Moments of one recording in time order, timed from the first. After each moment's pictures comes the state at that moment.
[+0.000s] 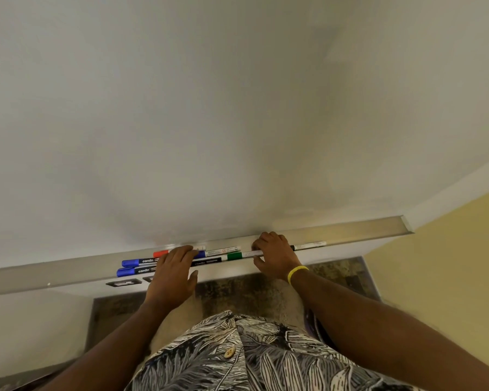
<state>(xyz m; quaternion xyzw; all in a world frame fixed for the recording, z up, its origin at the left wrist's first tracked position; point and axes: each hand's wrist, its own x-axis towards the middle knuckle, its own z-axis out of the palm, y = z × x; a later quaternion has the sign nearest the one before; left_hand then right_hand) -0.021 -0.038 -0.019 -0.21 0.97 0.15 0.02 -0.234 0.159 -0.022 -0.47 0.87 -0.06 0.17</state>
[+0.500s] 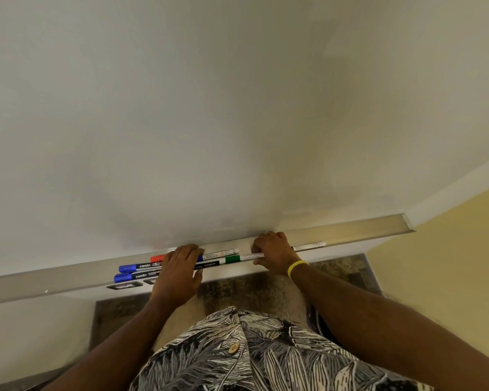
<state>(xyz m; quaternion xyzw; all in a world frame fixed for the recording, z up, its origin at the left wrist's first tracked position) -0.043 -0.034 -0.016 -0.20 0.97 0.16 0.03 -0.253 0.154 -0.016 -0.48 0.85 -0.02 0.21</state>
